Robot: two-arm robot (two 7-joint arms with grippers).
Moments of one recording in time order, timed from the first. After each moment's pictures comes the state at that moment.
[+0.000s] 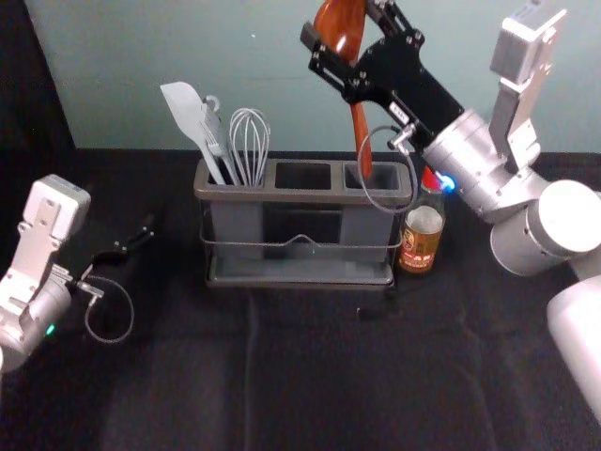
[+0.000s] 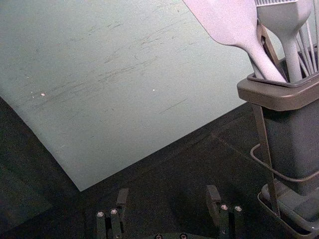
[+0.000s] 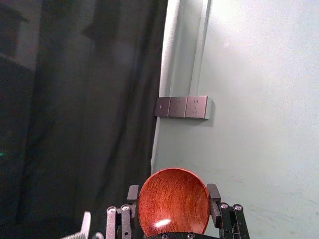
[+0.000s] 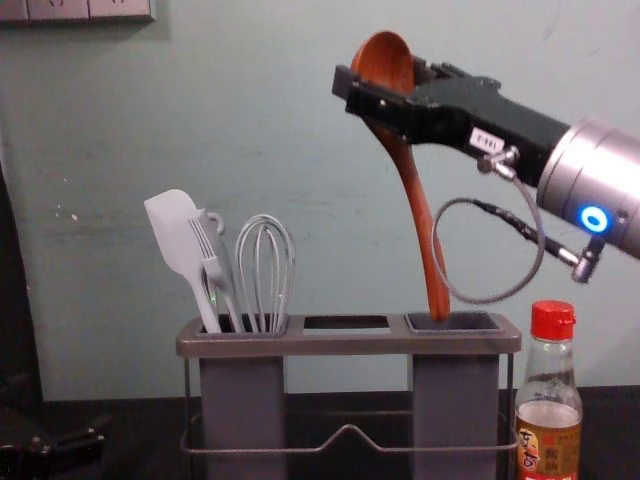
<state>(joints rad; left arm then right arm) -0.20 0.60 0.45 -1.41 -0.25 -0.12 0.03 0.48 0.18 -0.32 -1.35 0.30 -0.31 0.50</state>
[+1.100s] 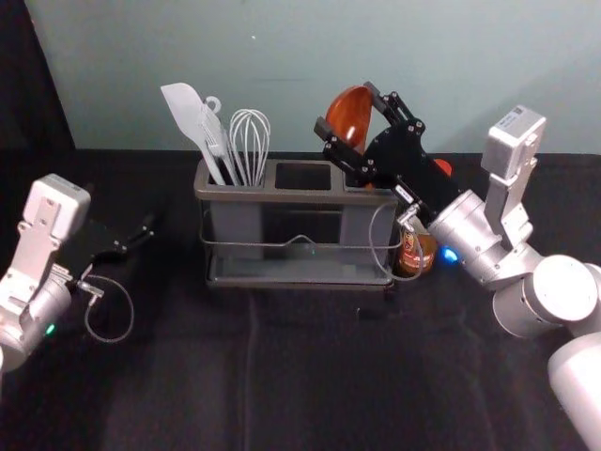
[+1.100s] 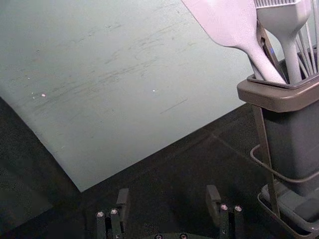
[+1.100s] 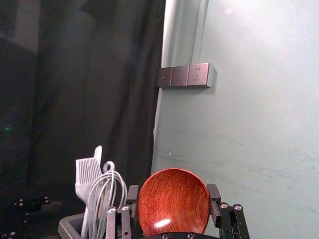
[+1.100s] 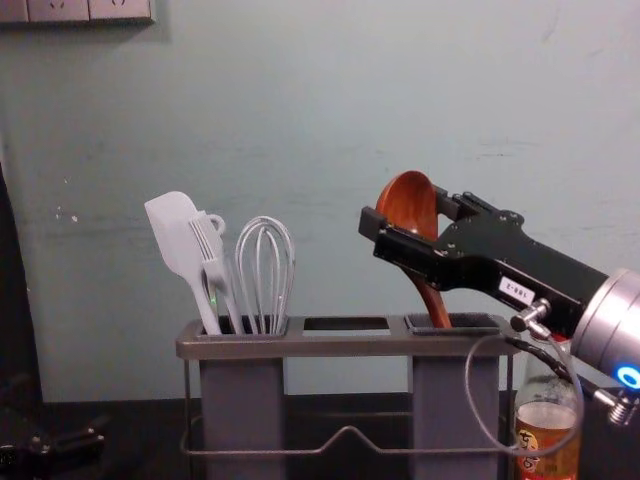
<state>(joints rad) -0.20 0.60 0.45 -1.41 -0.25 -0.12 0.03 0.41 0.21 -0.34 -1.21 0.31 -0.46 0.53</state>
